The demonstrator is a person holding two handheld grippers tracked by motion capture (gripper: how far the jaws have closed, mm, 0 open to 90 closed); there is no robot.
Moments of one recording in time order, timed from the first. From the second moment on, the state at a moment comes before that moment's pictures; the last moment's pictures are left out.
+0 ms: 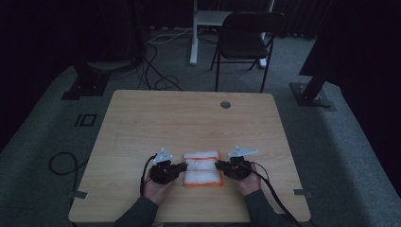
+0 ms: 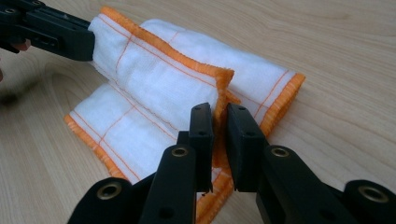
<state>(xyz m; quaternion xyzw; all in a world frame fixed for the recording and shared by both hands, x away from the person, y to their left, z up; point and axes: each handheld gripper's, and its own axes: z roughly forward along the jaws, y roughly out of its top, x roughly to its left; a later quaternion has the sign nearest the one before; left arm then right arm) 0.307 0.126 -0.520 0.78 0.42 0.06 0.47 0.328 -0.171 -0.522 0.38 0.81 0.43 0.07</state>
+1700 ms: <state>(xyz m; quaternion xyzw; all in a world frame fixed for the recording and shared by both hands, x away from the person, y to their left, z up) 0.279 0.134 -0.523 0.78 0.40 0.05 0.48 0.333 -0.178 -0.515 0.40 0.79 0.46 0.08</state>
